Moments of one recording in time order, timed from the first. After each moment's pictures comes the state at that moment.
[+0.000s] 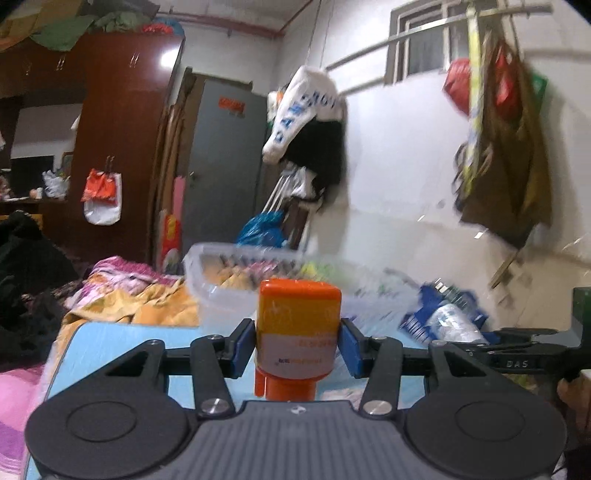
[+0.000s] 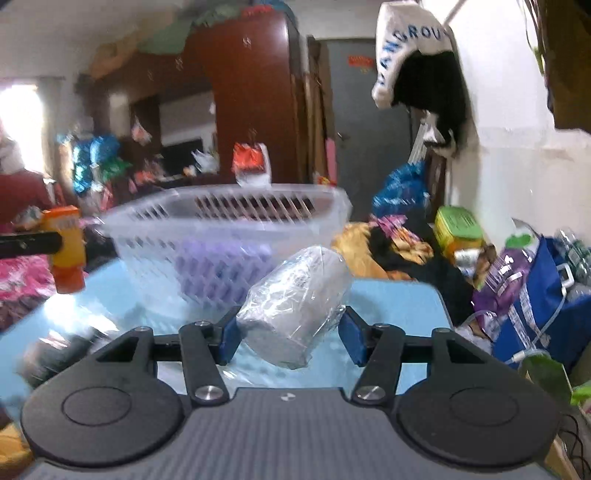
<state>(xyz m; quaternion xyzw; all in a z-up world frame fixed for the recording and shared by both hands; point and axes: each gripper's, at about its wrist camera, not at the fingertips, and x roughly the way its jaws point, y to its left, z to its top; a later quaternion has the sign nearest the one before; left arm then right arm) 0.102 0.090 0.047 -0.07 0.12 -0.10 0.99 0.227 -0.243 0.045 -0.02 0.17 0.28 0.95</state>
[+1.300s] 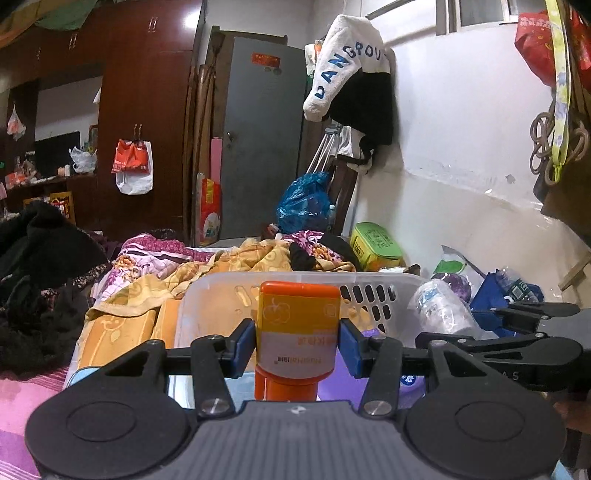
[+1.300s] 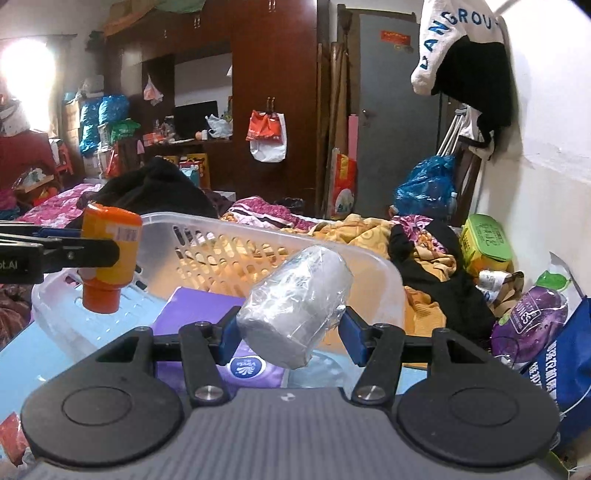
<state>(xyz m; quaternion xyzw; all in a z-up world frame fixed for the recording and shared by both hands) 0.254 0.078 0.082 -0.04 0.21 -0.01 0.98 0.350 -0.163 0.072 -0.08 0.24 0.29 0.92</state>
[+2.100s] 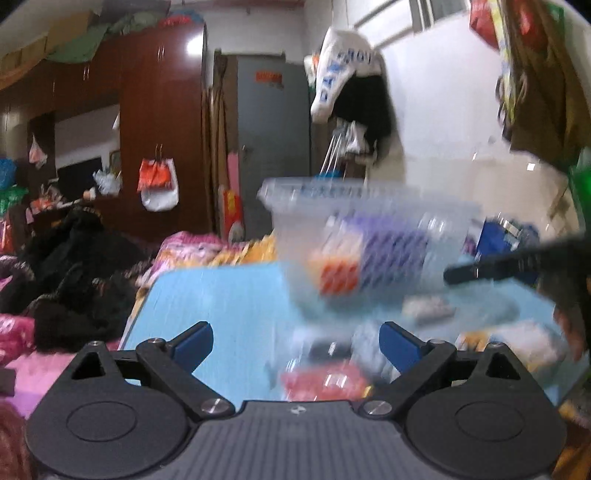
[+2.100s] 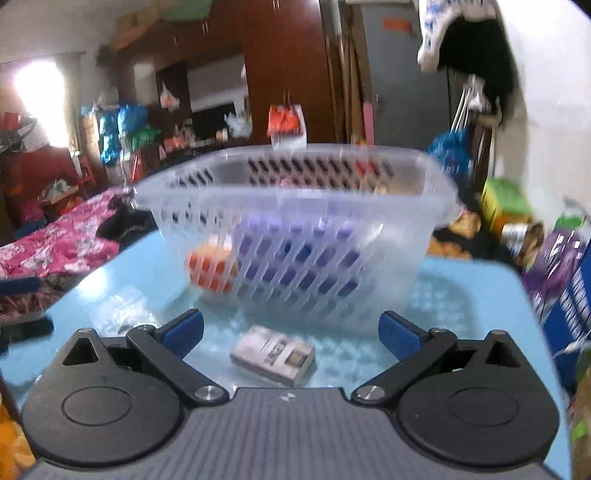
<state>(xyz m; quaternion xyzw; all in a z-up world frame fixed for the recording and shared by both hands) 0.076 0.101 -0.006 0.01 0.19 0.02 0.98 0.270 -0.169 0.021 -0.04 0.27 0.31 0.91</state>
